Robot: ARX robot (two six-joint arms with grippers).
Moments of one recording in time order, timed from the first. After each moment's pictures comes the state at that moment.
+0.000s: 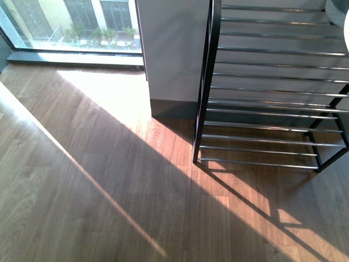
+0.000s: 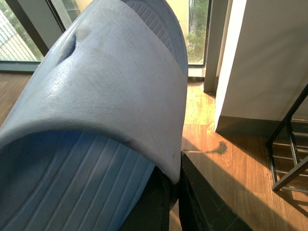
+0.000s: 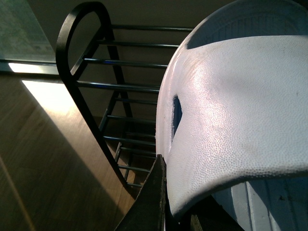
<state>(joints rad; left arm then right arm) -0.23 1.37 0.28 0.78 -0.33 0.00 0.09 1.60 0.37 0.94 -0.02 0.03</state>
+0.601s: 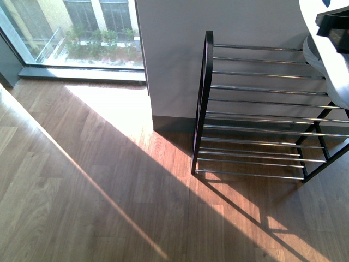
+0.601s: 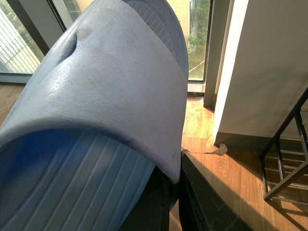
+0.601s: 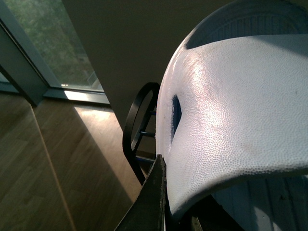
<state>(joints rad) -0.23 1.37 0.28 0.78 -0.33 0.00 0.12 1.77 0.61 0.93 -0.16 0.10</state>
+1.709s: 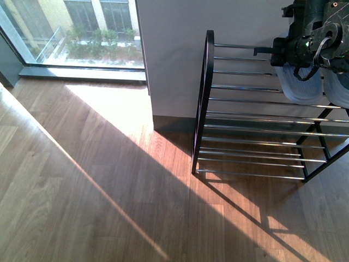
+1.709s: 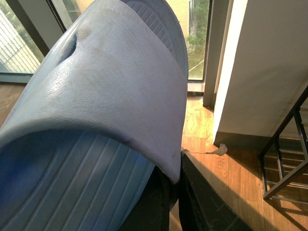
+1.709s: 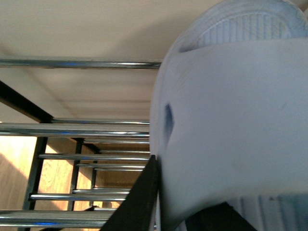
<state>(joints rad) -0.23 1.37 0.28 0.78 -0.33 0.00 0.07 2.66 1.77 0.30 0.14 0.05</state>
